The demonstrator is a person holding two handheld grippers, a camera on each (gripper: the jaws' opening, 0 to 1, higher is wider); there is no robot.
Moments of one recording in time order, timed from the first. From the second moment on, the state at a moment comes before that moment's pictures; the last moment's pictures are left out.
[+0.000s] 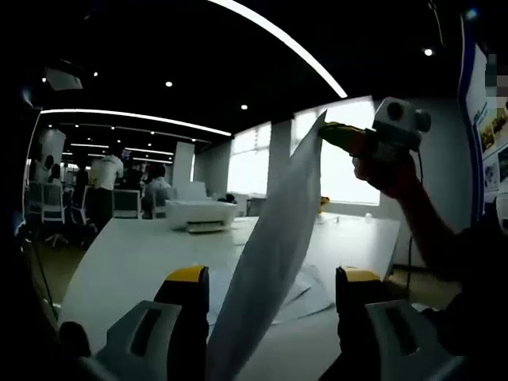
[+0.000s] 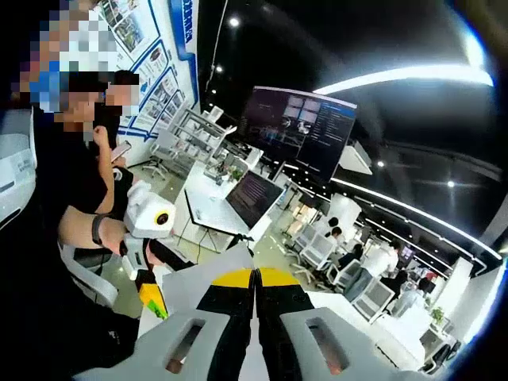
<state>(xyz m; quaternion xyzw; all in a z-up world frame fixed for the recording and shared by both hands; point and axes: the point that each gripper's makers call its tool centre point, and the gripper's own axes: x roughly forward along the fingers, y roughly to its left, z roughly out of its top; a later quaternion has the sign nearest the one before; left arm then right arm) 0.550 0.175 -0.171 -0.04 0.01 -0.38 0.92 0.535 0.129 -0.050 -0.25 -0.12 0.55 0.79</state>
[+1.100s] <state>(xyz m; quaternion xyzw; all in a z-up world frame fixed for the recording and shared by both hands) 0.549 0.152 -0.171 -0.04 0.00 -0.41 0.91 0.516 0.200 -0.042 -0.28 -0.17 0.57 0.76</state>
